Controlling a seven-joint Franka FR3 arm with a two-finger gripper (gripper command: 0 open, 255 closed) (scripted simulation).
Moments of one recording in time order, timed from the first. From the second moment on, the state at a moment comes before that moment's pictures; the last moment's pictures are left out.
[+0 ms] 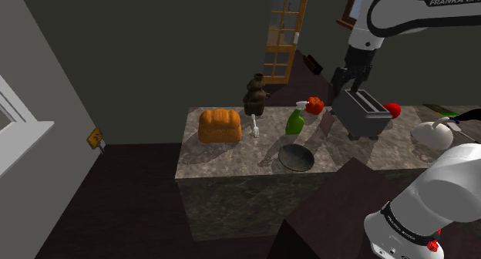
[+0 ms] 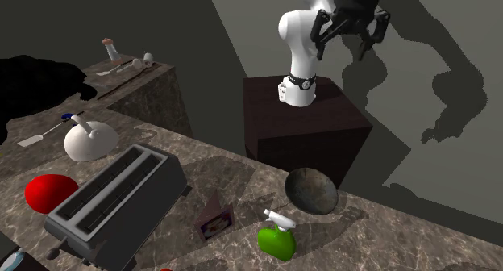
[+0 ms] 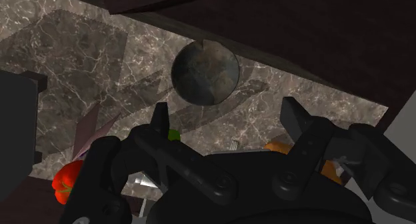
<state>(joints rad) -0.08 -0.58 -0.11 -2.39 -0.05 1.76 0.06</state>
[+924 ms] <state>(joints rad) -0.16 -0.15 -0.25 -2.32 -0.05 2.13 0.00</state>
